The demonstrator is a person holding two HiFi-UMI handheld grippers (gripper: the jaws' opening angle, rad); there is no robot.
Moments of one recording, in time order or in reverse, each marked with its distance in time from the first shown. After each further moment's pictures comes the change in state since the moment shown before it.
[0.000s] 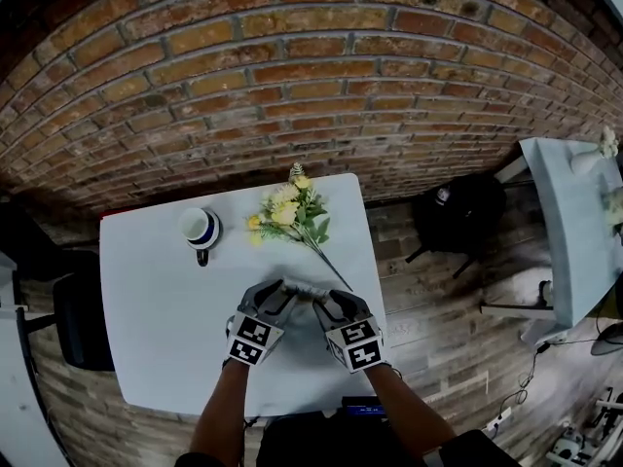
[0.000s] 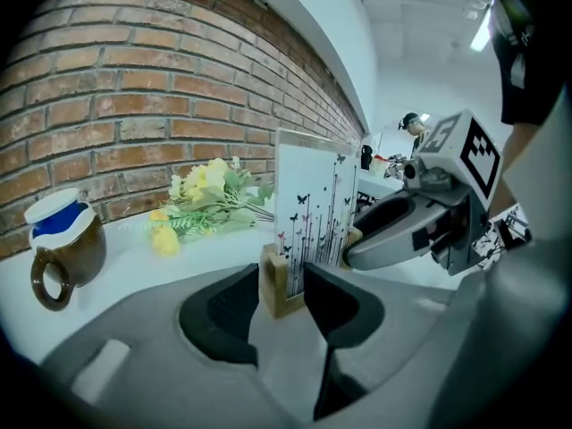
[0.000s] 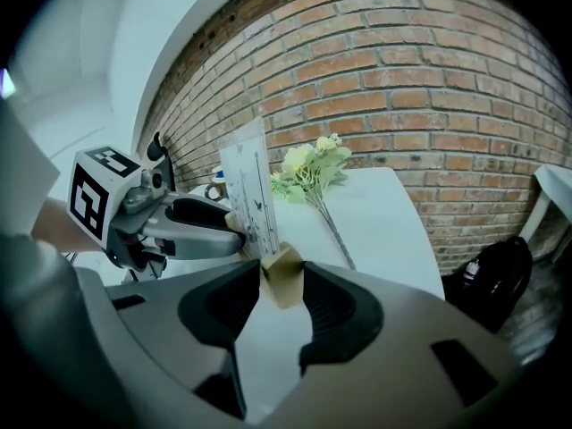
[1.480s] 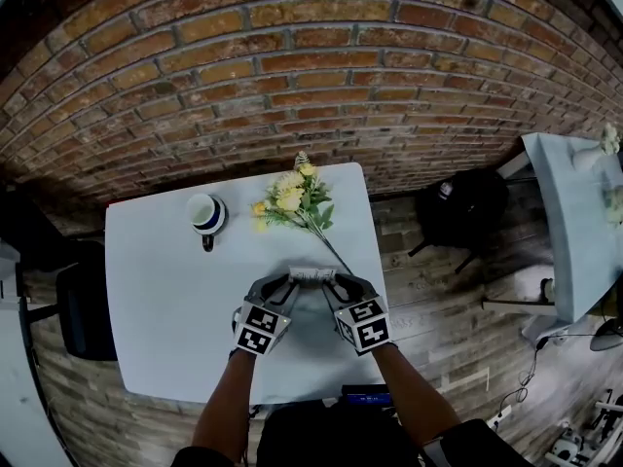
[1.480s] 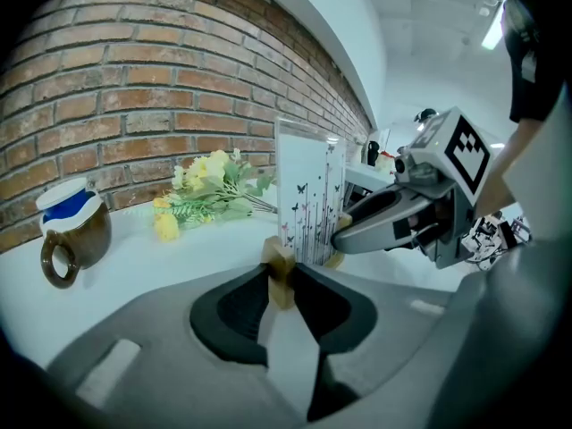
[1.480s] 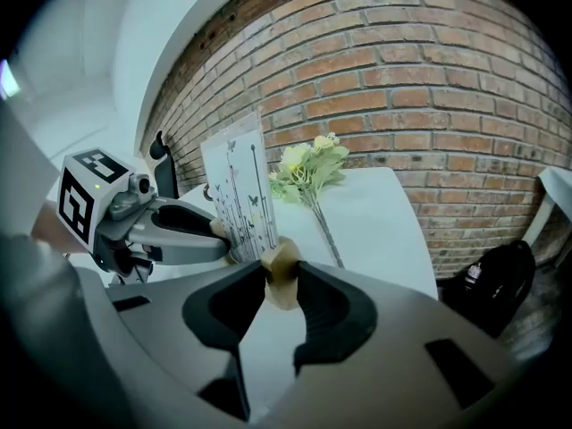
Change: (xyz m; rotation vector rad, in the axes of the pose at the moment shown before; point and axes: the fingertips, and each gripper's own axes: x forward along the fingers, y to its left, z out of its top) left arm -0.004 -0.010 -0.013 -0.031 0.046 0.032; right arm 0.002 -0.011 -0.002 -0.017 0.003 0.017
